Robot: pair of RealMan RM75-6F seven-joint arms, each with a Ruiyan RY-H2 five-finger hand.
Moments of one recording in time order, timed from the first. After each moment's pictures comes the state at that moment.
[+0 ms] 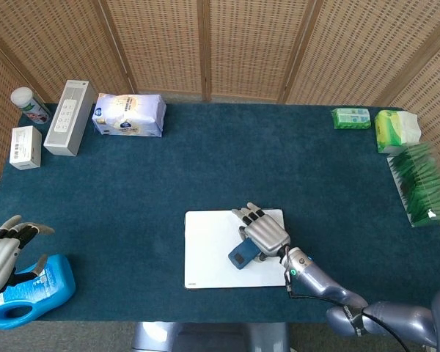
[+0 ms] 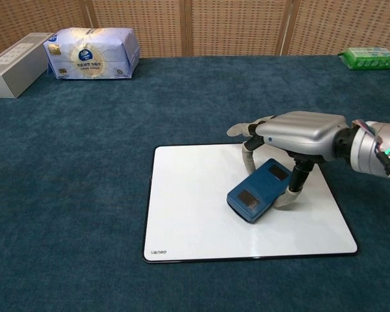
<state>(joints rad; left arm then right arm) -0.13 -0.82 0.03 -2.00 1.47 1.31 -0.04 0.77 -1.52 0.07 -1.53 -1.26 0.81 -0.35</state>
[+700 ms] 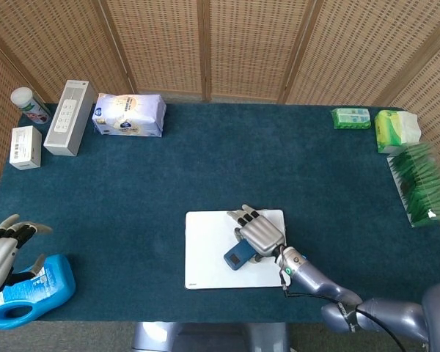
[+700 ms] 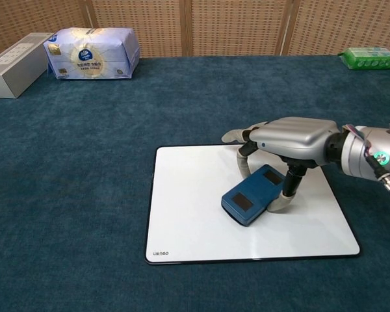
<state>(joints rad) -0.13 -0.82 0.03 -1.99 1.48 1.31 -0.05 0.79 -1.54 0.05 -1.51 -1.24 0.79 -0.35</state>
